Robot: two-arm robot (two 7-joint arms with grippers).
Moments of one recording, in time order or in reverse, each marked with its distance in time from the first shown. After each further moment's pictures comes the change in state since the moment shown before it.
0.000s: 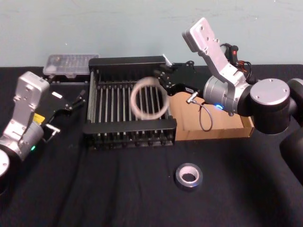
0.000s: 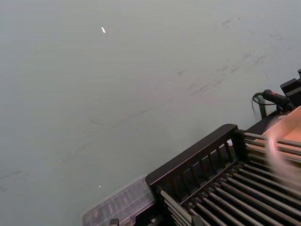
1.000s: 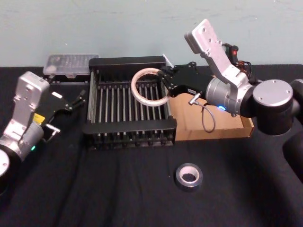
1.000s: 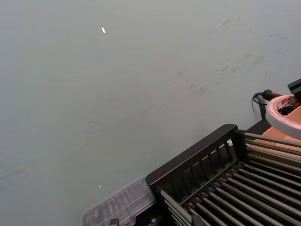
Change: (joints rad) left arm 0.000 0.000 0.000 0.000 0.000 0.000 0.000; right arm -0.010 0.013 0.004 -0.016 -0.006 0.003 0.006
